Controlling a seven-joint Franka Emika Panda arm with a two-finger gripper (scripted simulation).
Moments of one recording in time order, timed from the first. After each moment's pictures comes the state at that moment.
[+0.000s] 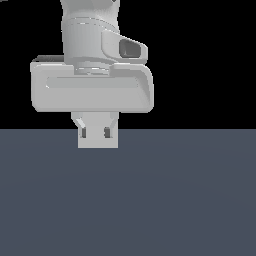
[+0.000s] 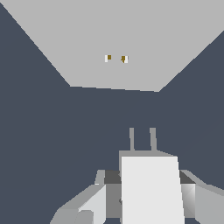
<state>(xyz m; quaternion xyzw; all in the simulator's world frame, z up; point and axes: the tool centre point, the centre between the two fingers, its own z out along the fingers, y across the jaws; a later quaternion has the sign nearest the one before) -0.063 0.057 0.092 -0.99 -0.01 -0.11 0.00</state>
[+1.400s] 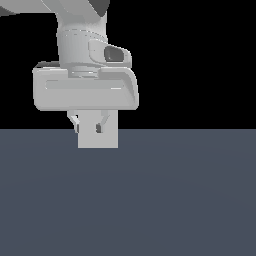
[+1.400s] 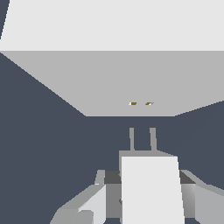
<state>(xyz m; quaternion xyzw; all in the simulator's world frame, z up) -0.034 0.079 0.100 -0.99 0.02 -0.10 0.00</state>
